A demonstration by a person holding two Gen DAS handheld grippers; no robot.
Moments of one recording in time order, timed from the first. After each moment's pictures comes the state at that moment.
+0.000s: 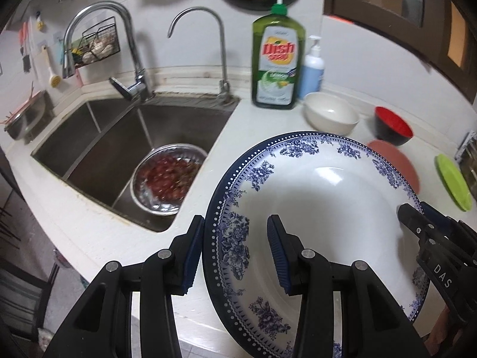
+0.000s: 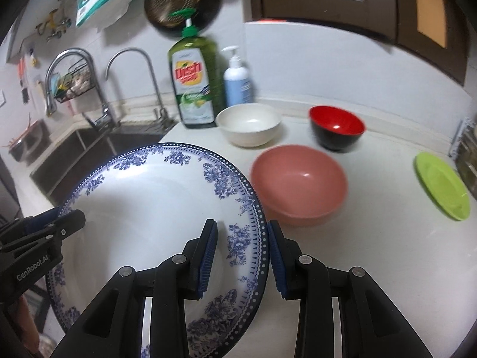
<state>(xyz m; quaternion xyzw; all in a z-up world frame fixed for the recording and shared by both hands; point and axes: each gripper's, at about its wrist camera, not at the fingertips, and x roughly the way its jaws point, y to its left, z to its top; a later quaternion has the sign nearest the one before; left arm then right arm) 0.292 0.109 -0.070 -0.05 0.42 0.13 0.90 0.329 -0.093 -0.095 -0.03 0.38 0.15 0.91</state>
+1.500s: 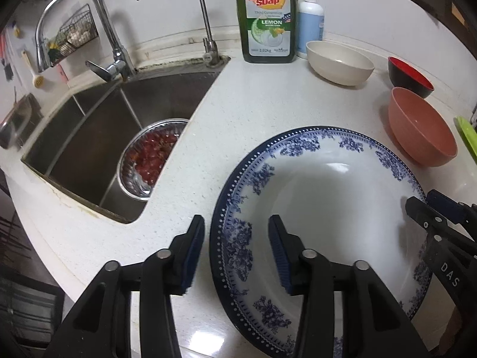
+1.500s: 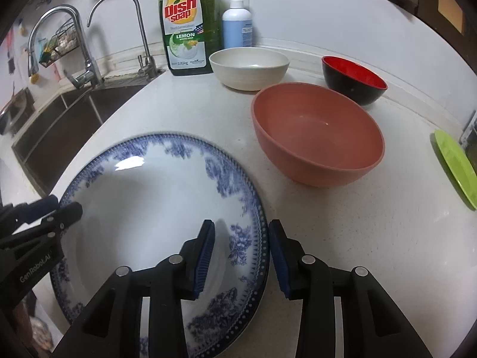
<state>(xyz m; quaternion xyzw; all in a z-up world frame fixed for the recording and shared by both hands) 0.328 0.105 -0.138 -0.01 0.48 0.12 0.87 0.354 -0.078 -0.165 -0.07 0.44 0.13 0.89</state>
